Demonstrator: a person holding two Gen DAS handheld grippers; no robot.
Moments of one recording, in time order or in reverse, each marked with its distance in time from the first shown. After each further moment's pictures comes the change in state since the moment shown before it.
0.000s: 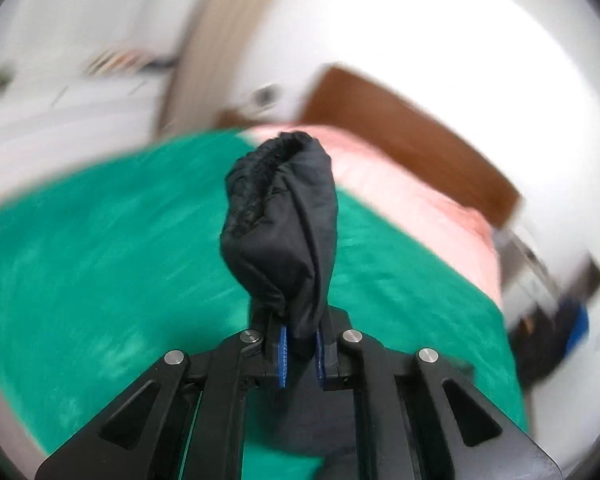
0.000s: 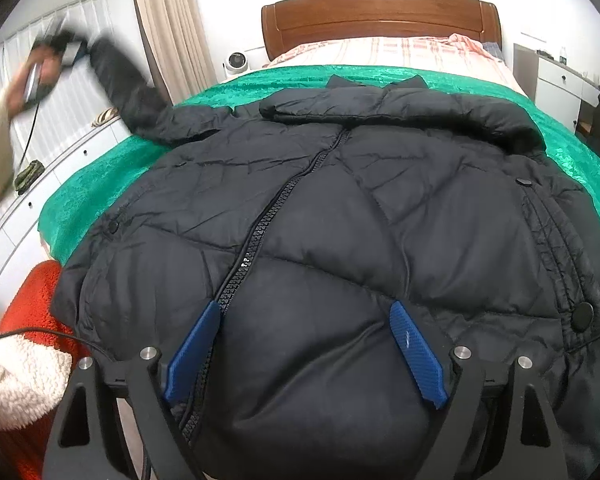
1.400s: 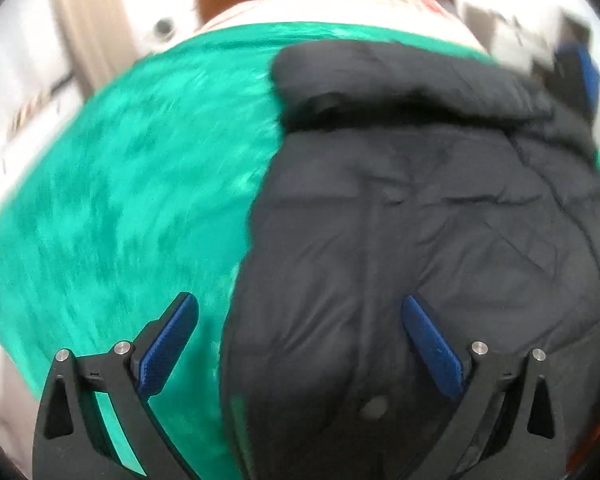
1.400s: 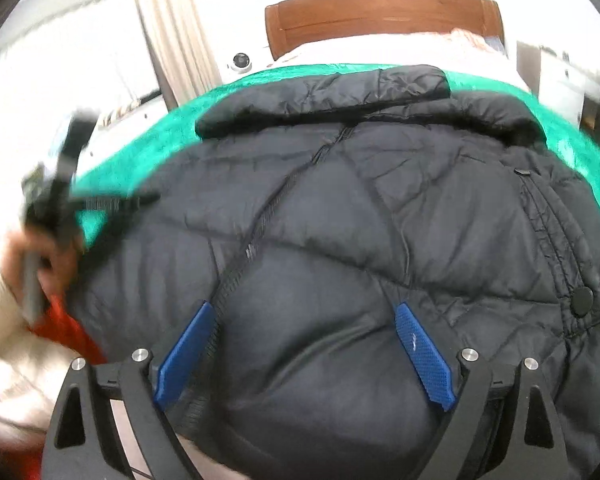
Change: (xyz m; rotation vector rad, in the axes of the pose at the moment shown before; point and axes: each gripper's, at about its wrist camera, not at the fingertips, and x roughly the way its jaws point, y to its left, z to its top) left arm 0.014 -0.040 -0.348 0.438 0.414 0.115; right arm -0.006 -0.011 0.001 0.048 0.009 0.057
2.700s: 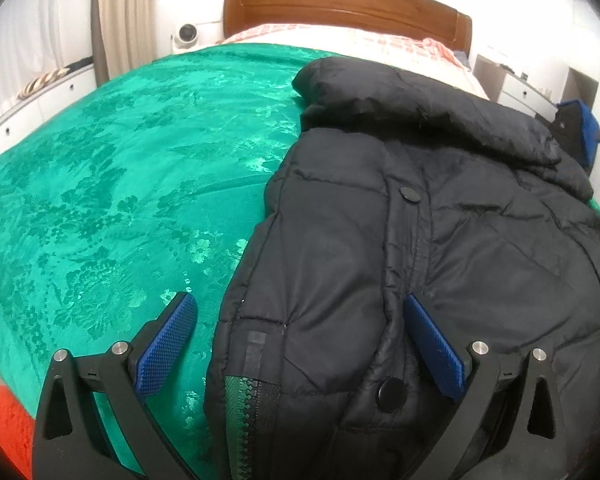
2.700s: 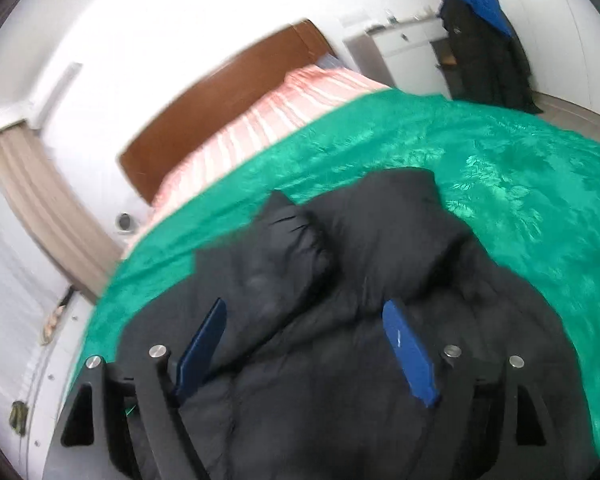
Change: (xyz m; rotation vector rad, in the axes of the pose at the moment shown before) left arm 0.010 0.008 -0.026 -0.090 -0.130 -0.037; right arm 0.013 -0.086 0.137 0.552 -0.343 -0.216
